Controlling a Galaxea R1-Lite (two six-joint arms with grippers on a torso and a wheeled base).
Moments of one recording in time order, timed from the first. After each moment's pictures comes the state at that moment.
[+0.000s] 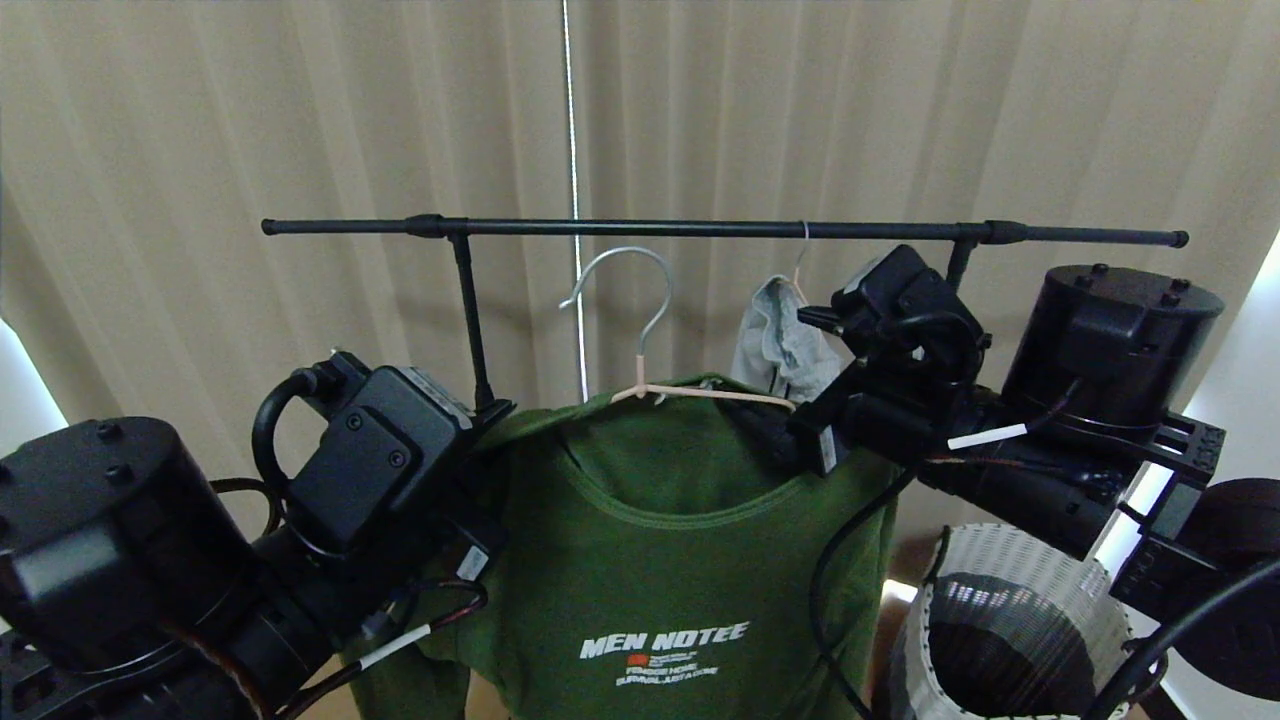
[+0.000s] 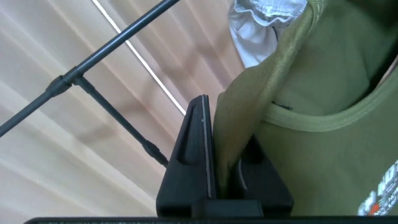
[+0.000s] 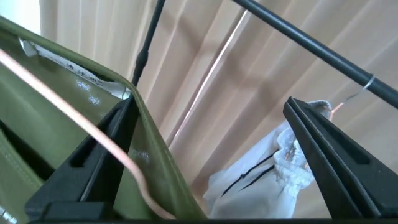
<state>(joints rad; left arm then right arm) -0.73 1.51 -0.41 -1.11 0.27 0.55 0.63 1.70 -0.80 -0.83 -0.02 -0.33</state>
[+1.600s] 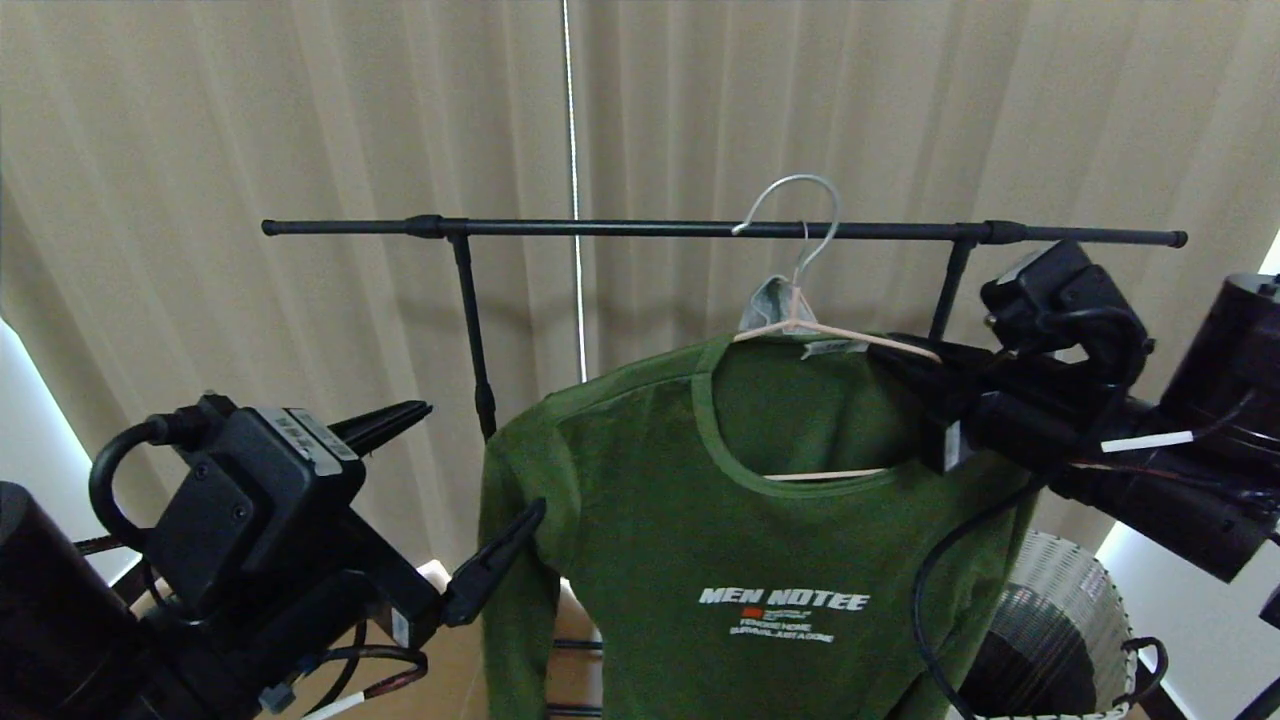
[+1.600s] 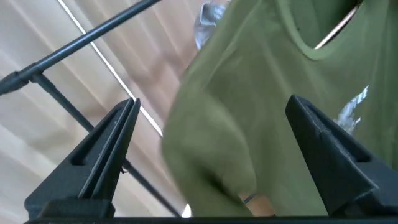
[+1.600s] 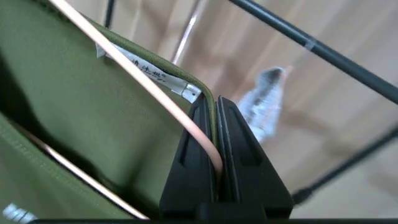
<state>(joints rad) -0.69 1.39 -0.27 -1.11 0.15 0.40 0.47 1.53 -0.63 -0.84 -0.04 -0.32</state>
